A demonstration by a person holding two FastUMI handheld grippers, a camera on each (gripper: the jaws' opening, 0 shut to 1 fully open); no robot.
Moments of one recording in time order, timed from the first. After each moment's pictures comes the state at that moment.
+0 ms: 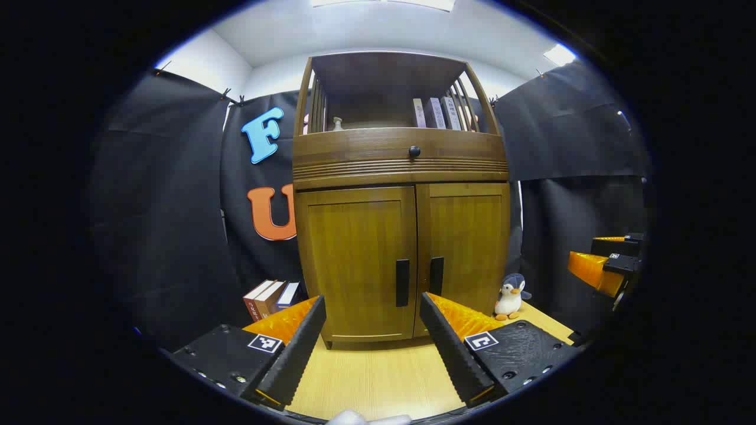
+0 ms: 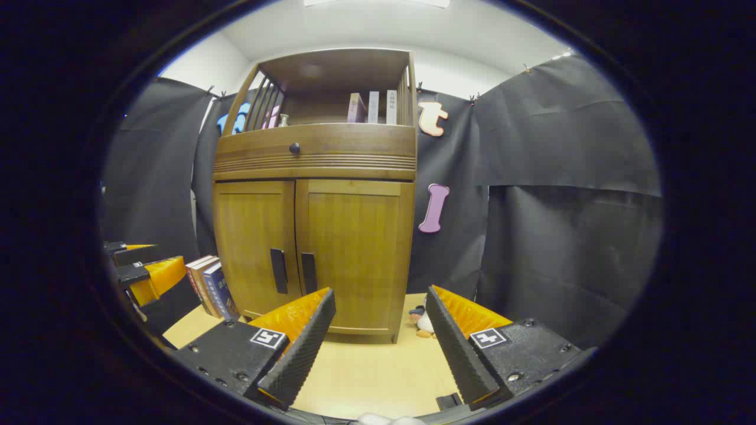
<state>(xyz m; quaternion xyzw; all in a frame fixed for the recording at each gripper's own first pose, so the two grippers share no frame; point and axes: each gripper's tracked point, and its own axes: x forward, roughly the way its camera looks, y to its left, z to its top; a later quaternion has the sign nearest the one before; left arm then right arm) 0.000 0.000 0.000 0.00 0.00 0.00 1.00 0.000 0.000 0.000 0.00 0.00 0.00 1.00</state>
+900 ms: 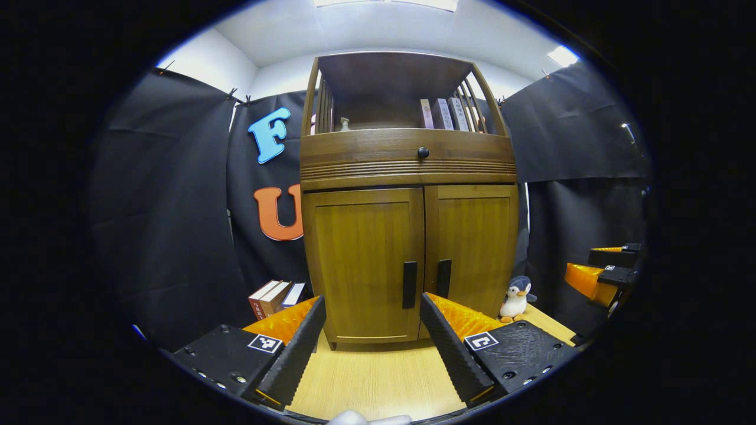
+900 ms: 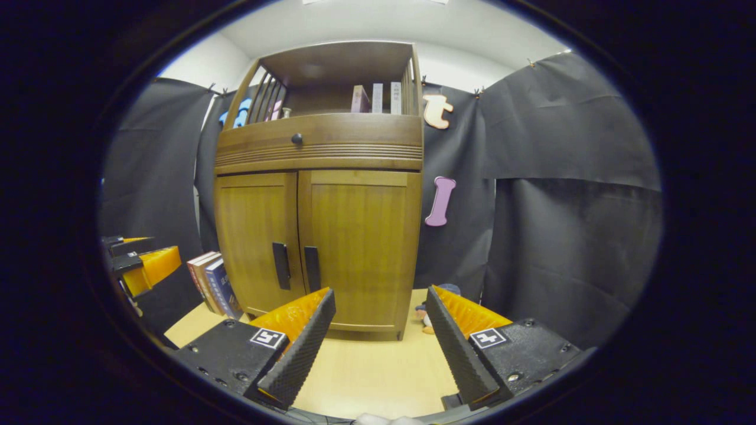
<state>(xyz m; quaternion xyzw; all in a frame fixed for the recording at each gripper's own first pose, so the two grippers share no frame) 0.005 0.009 -0.001 -0.01 0.00 0.01 1.00 0.004 0.007 -0.005 0.00 0.02 0.02 1.00</state>
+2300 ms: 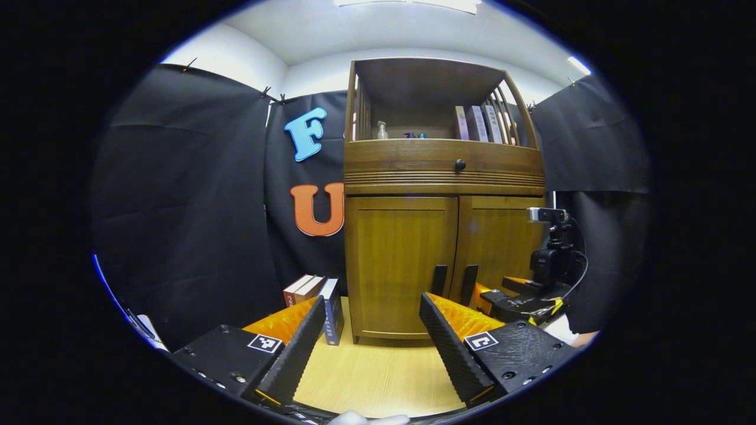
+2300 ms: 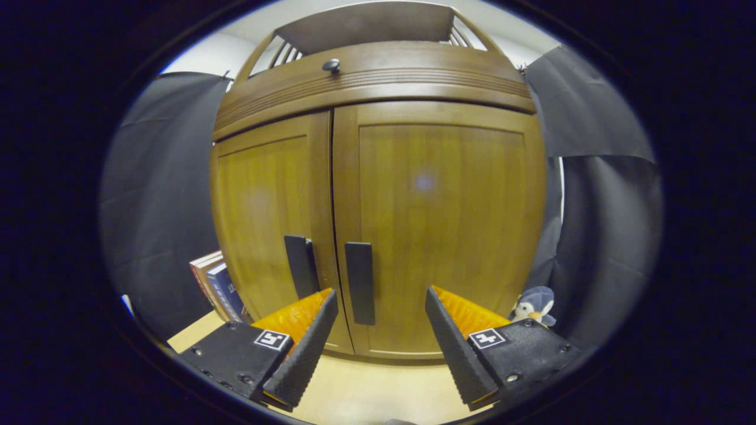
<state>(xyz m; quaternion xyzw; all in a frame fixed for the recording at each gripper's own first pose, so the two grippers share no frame) -0.039 0.054 0.015 -0.03 0.01 0.10 0.99 0.202 0.129 -0.046 0.01 0.06 0.13 0.99</state>
